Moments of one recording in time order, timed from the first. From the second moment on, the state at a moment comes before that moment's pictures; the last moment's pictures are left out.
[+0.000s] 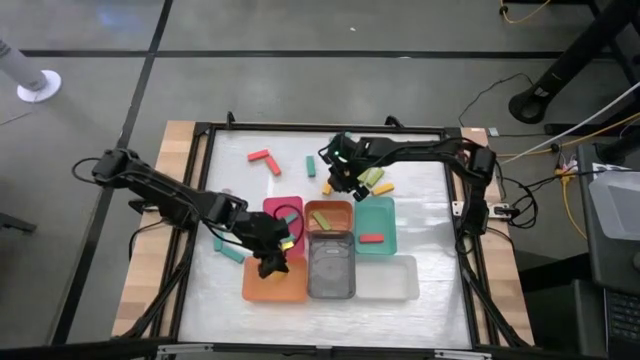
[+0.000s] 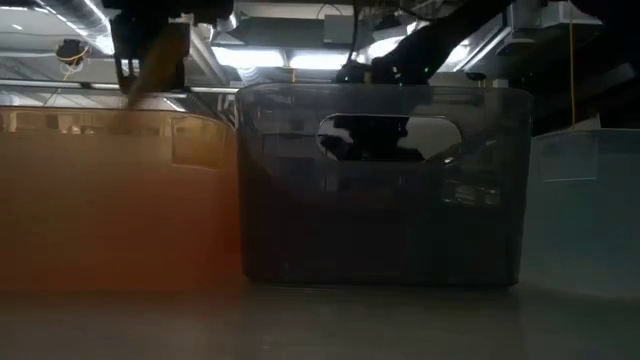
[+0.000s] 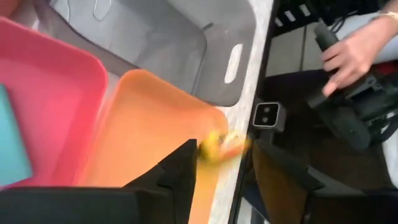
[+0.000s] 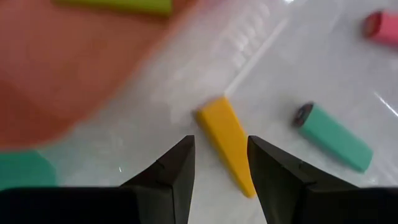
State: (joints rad) left arm -0.32 1.35 0.91 -0.30 0.19 -0.89; right arm -0.35 1.93 1.35 -0.51 -0.26 -1.09
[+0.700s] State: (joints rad) left arm -0.35 1.41 0.91 -0.30 0.20 -0.86; right arm -0.35 2.00 1.35 -0.41 -0.16 -1.27
